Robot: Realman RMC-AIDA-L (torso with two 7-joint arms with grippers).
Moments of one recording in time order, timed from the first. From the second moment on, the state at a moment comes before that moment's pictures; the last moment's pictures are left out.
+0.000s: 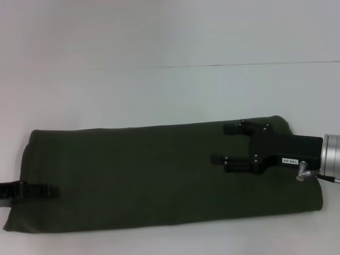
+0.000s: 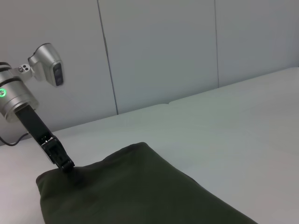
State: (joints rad) left arm -0.53 -2.08 0.42 0.92 2.65 1.56 -2.35; right arm 0.61 2.09 -0.52 -0.50 -2.10 -1.47 1.15
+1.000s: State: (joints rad) left arm -0.54 -2.07 0.42 0.91 2.65 1.56 -2.35; right arm 0.61 2.10 -0.52 -0.50 -2.10 -1.47 1.15
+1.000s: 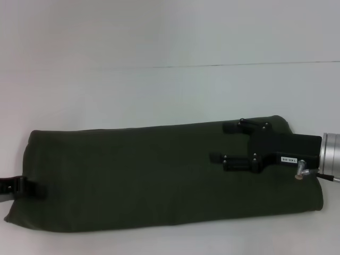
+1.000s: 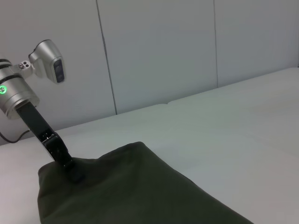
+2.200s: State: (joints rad) left arm -0.49 -2.05 0.32 1.09 2.65 1.61 -2.25; right arm 0.69 2.10 -0.53 -0.35 -2.09 -1.41 1.09
